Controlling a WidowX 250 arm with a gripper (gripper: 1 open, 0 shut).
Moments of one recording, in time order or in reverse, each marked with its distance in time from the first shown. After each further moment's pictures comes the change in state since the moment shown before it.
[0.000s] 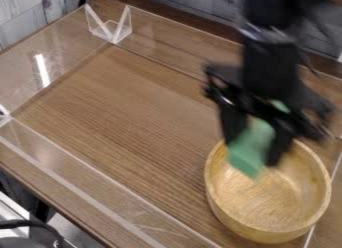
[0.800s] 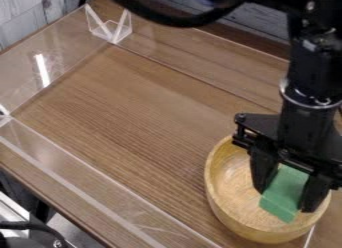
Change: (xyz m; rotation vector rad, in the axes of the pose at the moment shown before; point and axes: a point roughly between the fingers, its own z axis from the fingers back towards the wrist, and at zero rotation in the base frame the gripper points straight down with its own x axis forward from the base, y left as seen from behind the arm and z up) arm 0.005 -0.018 -0.027 0.013 -0.053 0.129
